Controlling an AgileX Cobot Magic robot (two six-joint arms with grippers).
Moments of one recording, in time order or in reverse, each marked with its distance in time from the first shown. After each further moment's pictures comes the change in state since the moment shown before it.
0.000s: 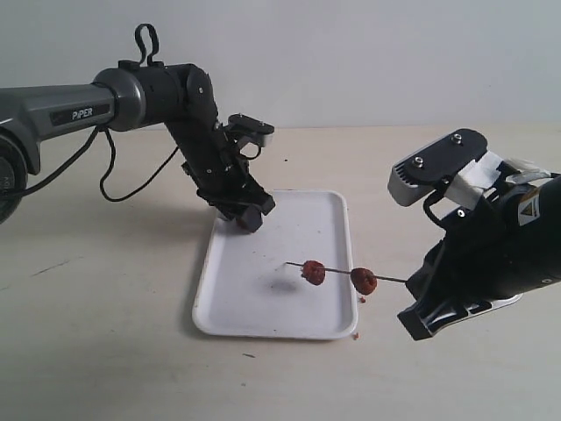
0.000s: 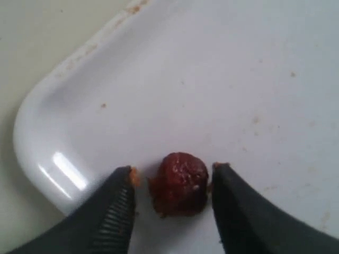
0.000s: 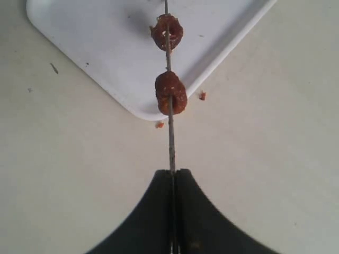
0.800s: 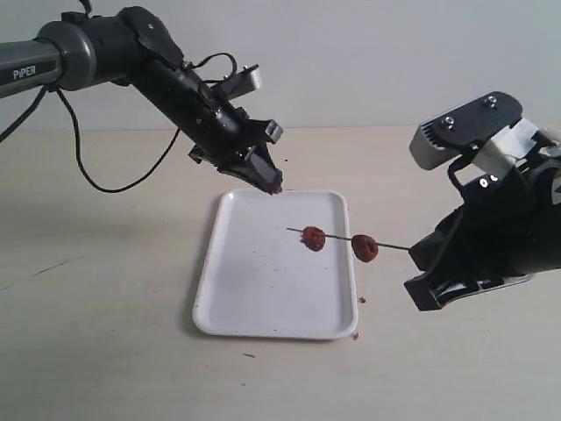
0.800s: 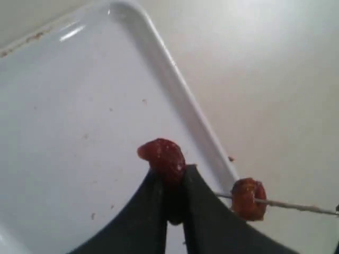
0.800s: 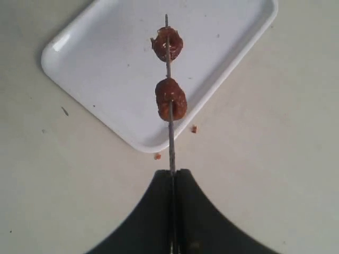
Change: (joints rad) left arm 0.088 -0.104 0.000 -0.495 0.202 0.036; right arm 0.000 -0.115 0.000 0.000 -0.031 0.049
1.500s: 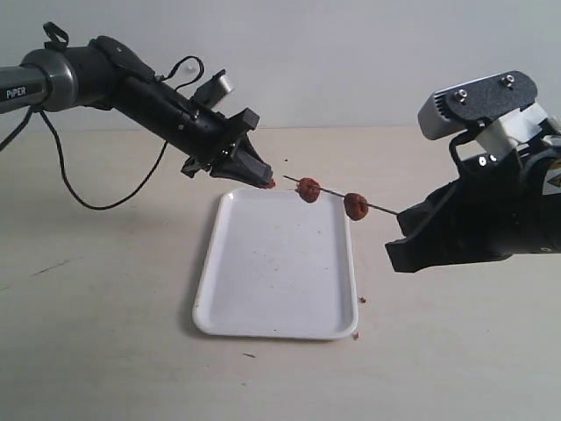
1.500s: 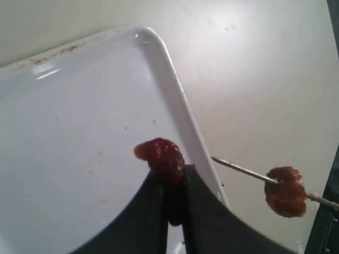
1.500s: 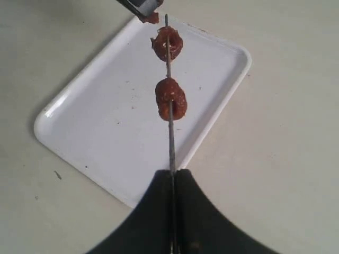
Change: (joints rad) left arm 0.087 0.084 0.000 -0.196 0.005 0.028; right arm 0.000 0.022 0.044 0.042 -0.228 0.053
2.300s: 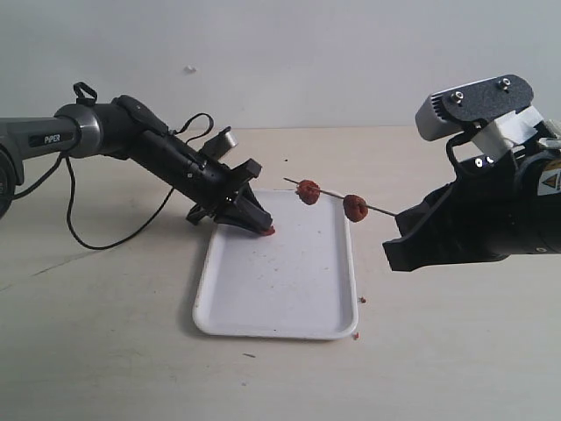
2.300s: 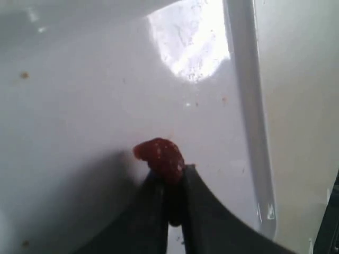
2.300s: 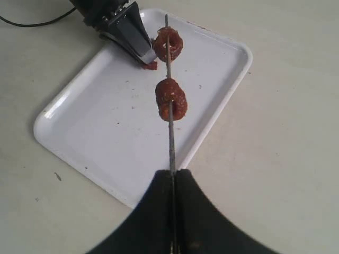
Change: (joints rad) left arm 0.000 0.164 -0.008 -0.019 0.008 0.003; right arm 0.000 0.012 0.000 0.011 -0.008 0.002
